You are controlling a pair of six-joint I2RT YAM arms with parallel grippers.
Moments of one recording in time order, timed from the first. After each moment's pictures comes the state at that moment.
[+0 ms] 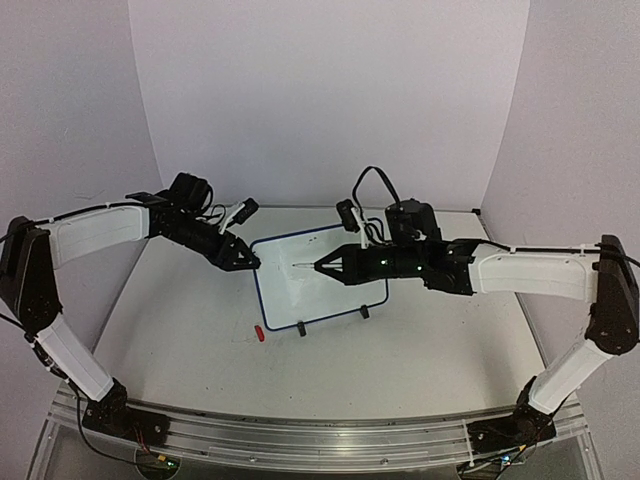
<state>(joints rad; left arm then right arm) -0.46 1.58 1.22 -0.55 0.64 0.14 0.86 1.58 1.09 0.08 -0.34 0.50</state>
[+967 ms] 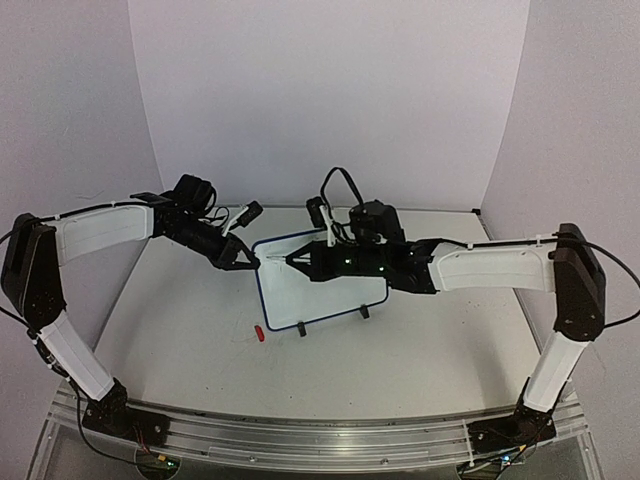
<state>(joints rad) -0.46 1.61 1.24 -0.56 0.68 0.20 0.92 1.79 1.25 0.19 -0.24 0.47</state>
